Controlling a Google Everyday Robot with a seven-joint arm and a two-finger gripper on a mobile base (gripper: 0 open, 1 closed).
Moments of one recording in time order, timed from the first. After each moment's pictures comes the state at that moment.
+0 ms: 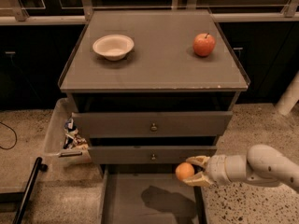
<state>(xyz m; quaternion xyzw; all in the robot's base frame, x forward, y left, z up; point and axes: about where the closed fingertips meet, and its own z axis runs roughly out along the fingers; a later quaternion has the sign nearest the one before) 0.473 -0.177 0.527 -0.54 0.72 0.23 0.36</state>
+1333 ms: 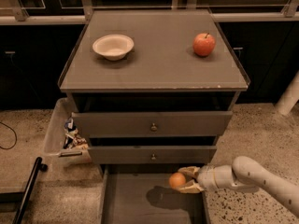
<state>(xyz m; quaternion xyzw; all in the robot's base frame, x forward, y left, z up) 0.492 -0.165 0.405 -0.52 0.71 0.31 0.37</state>
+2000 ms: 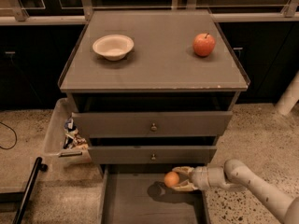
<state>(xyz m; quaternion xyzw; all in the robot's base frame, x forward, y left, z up) 0.527 -0.153 0.343 -0.55 0.64 0.34 0.42</state>
